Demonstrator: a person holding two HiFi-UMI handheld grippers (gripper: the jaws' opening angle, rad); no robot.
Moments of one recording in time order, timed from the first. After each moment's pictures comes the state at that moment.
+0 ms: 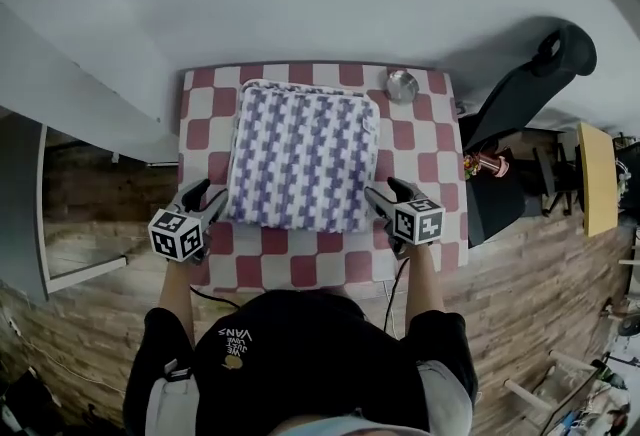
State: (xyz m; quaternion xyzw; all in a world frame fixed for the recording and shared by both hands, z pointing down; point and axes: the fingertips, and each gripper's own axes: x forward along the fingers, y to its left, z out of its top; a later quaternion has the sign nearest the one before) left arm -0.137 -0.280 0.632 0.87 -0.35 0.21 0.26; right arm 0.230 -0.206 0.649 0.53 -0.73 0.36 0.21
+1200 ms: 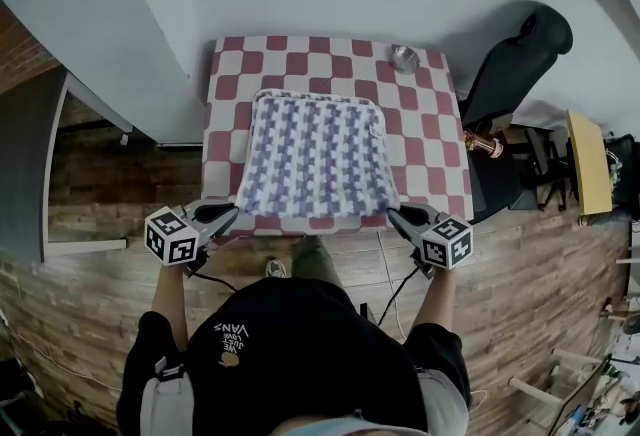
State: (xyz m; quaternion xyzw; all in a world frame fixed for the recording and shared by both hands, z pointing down) left arm -0.175 -0.088 0.585 0.92 -0.17 0.19 0.29; right arm 0.154 -0.016 0.578 0.43 -0.81 0.30 0.24
